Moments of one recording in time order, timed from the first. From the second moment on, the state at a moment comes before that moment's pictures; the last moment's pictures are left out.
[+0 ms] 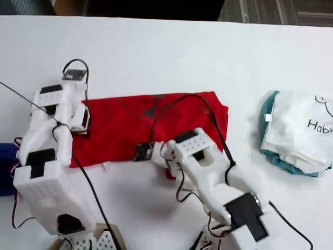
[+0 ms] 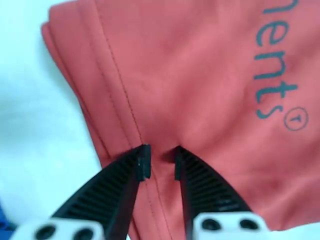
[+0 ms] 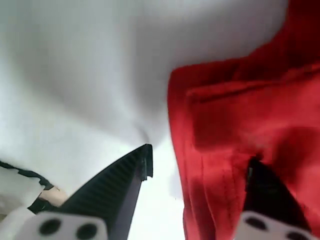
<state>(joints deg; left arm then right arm) -20.0 21.3 11.8 67.3 -11.9 -29.7 2.9 42.9 66.7 55.3</state>
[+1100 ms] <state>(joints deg) -20.0 21.4 11.8 67.1 -11.9 -28.5 5.6 37.5 72.9 52.7</state>
